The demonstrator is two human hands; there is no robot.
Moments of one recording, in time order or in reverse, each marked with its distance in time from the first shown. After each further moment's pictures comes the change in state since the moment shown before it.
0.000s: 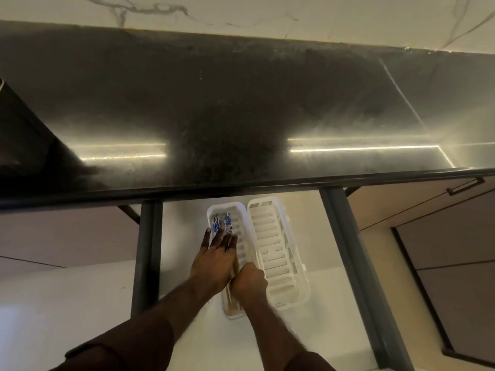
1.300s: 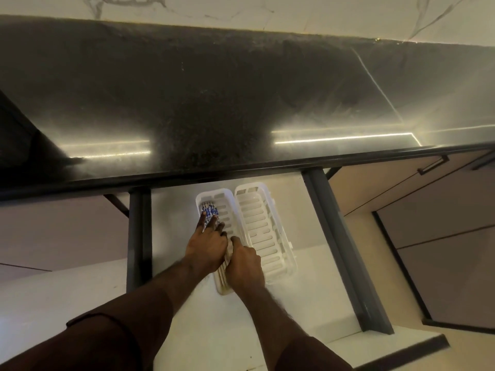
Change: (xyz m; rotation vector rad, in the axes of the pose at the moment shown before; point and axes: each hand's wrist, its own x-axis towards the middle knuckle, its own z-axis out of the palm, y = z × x) left_hand -0.005 0.006 -0.009 0.194 0.026 0.109; right_hand -0.032 0.009 -0.010 -0.054 0.184 -0.359
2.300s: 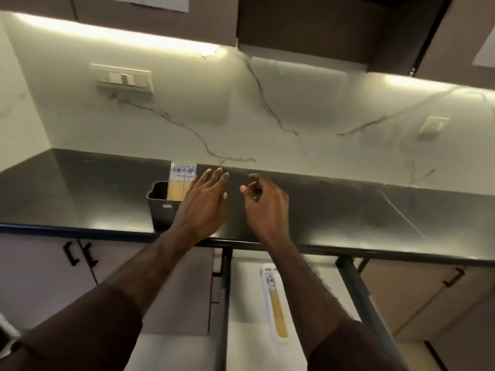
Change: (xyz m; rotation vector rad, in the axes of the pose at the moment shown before) left_hand -0.324 -0.125 -0.263 -0.421 0.967 -0.270; right_hand -0.212 -0.270 -0.179 0.381 0.678 -0.714
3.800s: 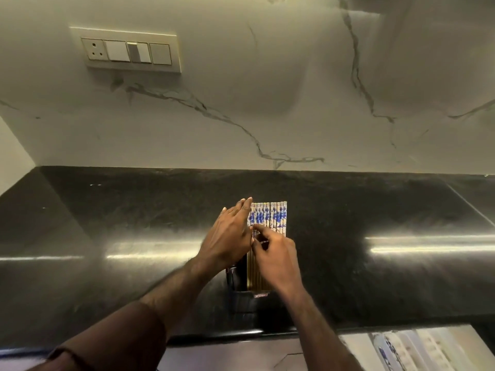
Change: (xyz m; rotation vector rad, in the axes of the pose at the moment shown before) left_hand 0.177 -0.366 0.091 -0.174 -0.337 -0.089; right_hand 0.150 0.030 0.376 -0.113 -0.281 0.289
